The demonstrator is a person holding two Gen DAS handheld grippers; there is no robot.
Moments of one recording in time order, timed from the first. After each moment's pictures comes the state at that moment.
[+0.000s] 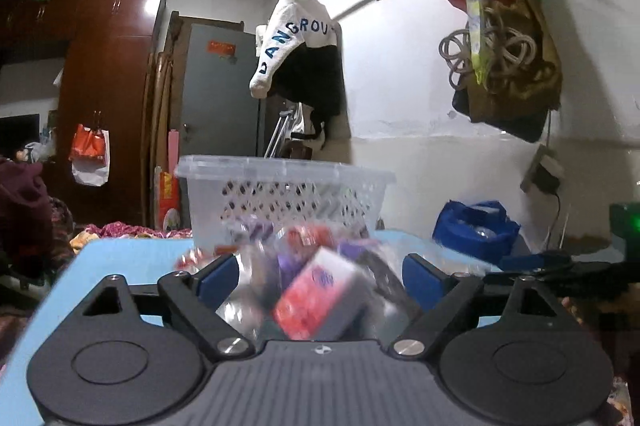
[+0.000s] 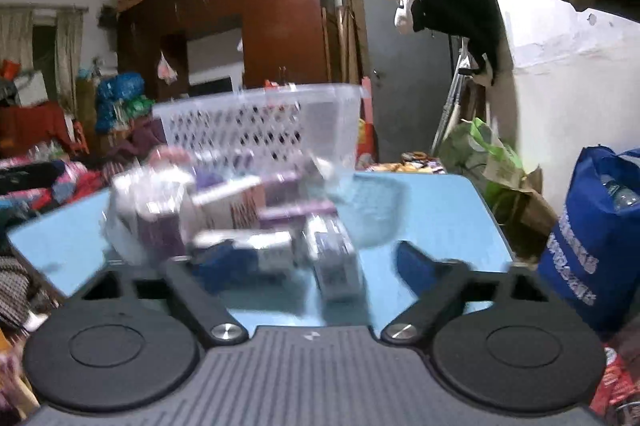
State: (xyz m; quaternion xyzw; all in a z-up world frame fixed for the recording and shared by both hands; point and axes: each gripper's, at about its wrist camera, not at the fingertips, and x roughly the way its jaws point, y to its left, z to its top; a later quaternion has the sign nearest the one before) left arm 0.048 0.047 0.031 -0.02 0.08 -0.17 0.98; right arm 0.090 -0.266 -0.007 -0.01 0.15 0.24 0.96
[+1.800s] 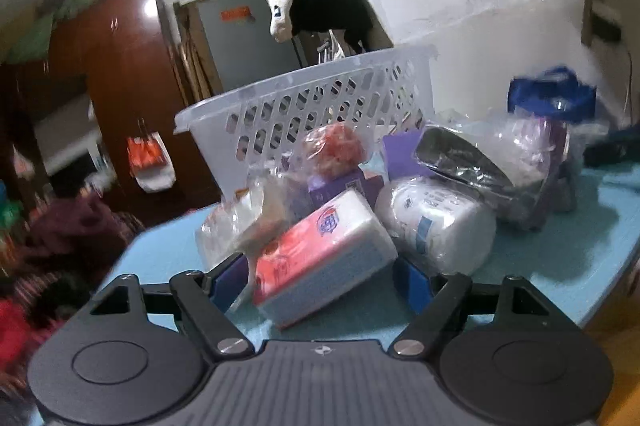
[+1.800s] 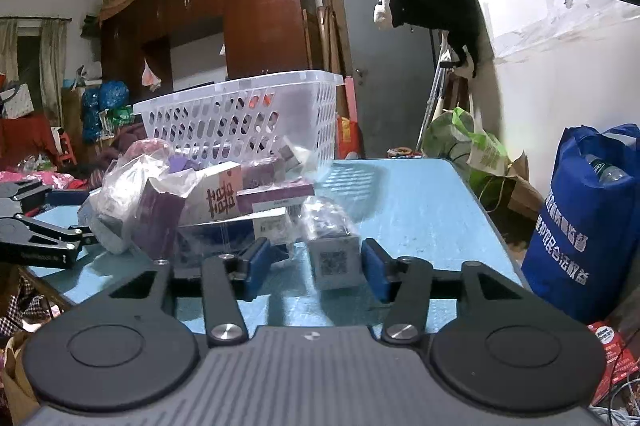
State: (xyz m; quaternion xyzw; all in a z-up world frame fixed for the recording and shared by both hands) left arm 0.090 -0.006 -0.003 0.18 0.15 -0.04 0.97; right arm 0.073 -0.281 -0.025 0.02 0.14 0.22 0.97
